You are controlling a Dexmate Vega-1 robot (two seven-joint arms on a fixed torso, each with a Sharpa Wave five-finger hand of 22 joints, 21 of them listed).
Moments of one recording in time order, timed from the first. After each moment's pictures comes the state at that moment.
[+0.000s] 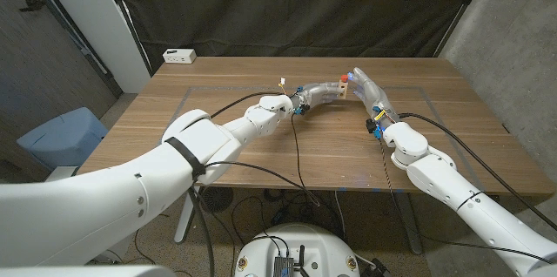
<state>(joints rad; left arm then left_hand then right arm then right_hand) 0.19 -0.10 0.70 -0.35 -0.43 -0.23 -0.38 0.94 0.07 0.29 -0.15 0.20 0.83 -0.22 0.19 0.18 0.77 -0.22 0.21 0.34 0.40 -0.05 0.21 0.19 0.08 0.14 0.19 0.17 -1.01 -0.64 -0.37 -1.73 0.49 0.07 -0.24 0.16 0.09 0.24 -0.07 0.18 0.38 -0.07 0.18 0.18 -0.16 0.02 0.18 0.18 -0.17 0.10 0.20 0.20 0.01 0.09 0.19 0.17</state>
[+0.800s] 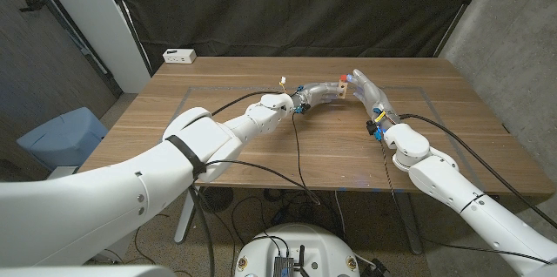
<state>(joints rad) 0.18 -0.11 0.71 -0.35 -0.43 -0.20 -0.36 0.94 0.07 0.29 -0.15 0.20 0.83 -0.22 0.19 0.18 0.77 -0.22 0.21 0.34 0.40 -0.05 0.21 0.19 0.08 0.14 0.19 0.17 -1.03 -0.65 -0.37 -1.75 0.48 0.05 -0.25 0.16 0.09 0.24 -0.07 0.18 0.39 -0.07 0.18 0.18 -0.16 0.02 0.18 0.18 -0.17 0.10 0.21 0.20 0.01 0.09 0.19 0.17</state>
